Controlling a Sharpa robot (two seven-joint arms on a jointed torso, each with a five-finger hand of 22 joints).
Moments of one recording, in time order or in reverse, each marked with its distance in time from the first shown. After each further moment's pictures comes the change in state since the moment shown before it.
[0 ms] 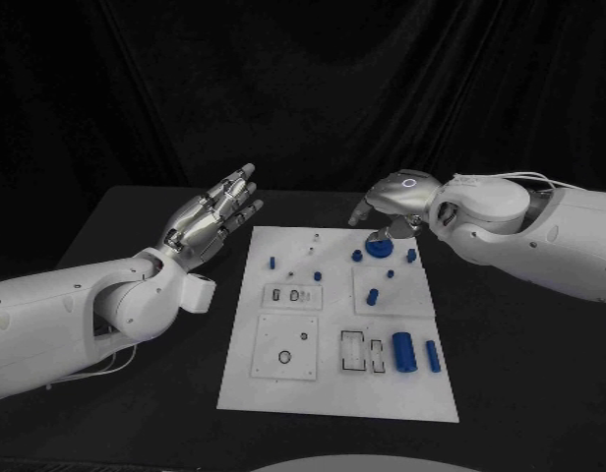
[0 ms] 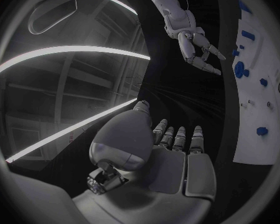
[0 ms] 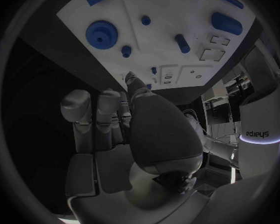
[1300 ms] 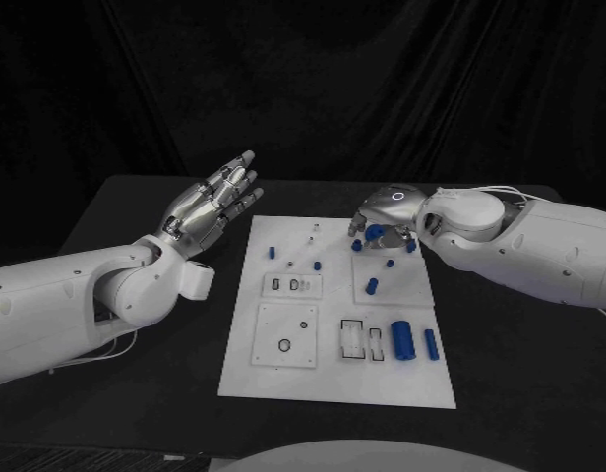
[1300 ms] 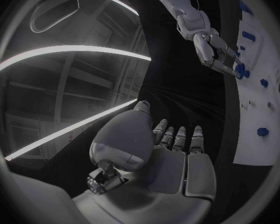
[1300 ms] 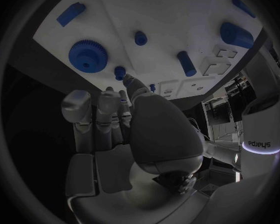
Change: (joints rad) left arm 0.000 0.003 0.000 -0.018 -0.001 0.030 0.000; left_hand 0.013 0.005 0.006 0.000 0.010 0.000 0.000 0.000 0.000 0.001 0.005 0.000 0.000 0.004 0.011 0.000 0.000 0.000 0.000 0.000 0.000 0.000; right arm -0.095 0.088 0.000 -0.138 -0.007 -0.007 0.035; right_hand -0.004 -0.004 0.054 -0.002 0.107 0.045 0.016 0.006 0.025 0.042 0.007 0.024 0.010 0.000 0.000 -0.001 0.008 0.000 -0.007 0.000 0.005 0.027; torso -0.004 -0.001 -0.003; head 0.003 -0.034
